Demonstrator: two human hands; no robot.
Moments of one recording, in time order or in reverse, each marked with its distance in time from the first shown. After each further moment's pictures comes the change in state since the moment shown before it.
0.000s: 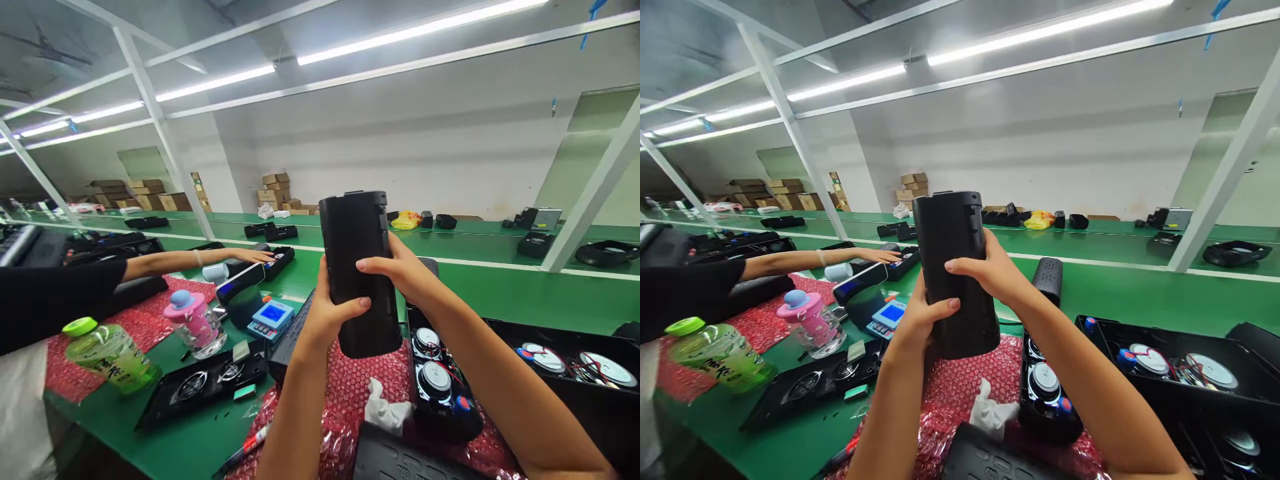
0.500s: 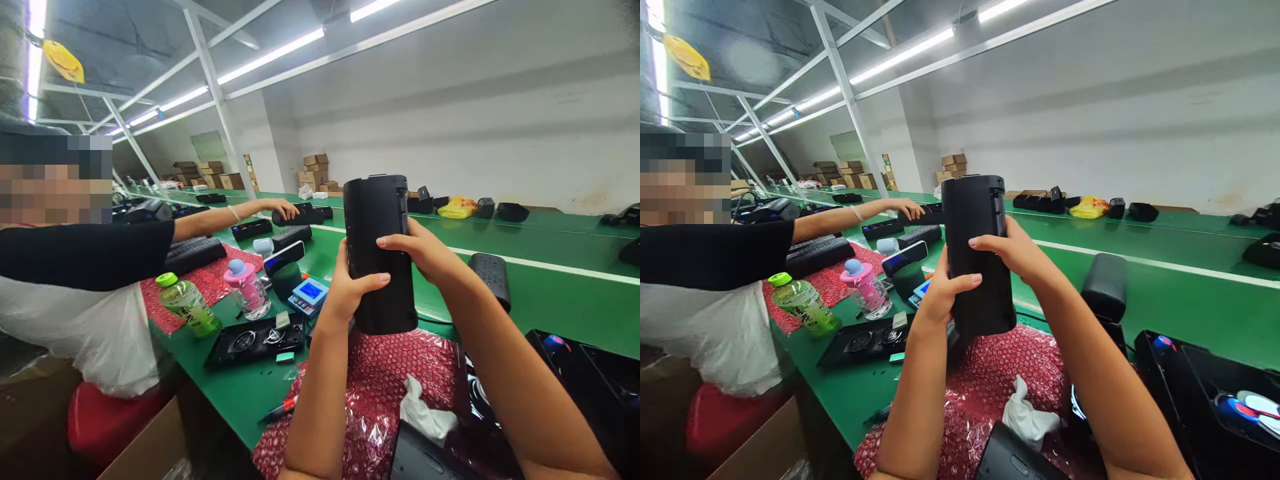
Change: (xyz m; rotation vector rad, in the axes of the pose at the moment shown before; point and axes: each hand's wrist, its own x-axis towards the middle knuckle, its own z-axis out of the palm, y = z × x) left_hand 0.008 0.007 -0.036 0.005 0.193 -0.009; right_hand 0.050 0.036 0.025 -0.019 -0.137 0.051
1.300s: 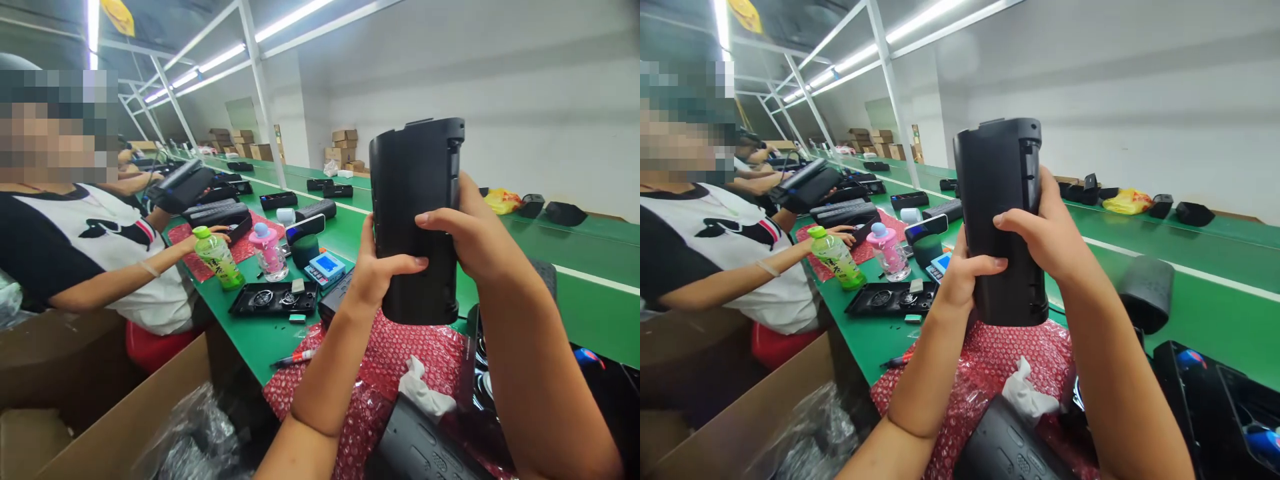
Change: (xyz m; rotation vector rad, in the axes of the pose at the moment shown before) left_hand -0.016 0.000 0.028 -0.205 0.041 0.101; right_hand -0.020 -0.022 0.003 -0.128 0.031 -0.222
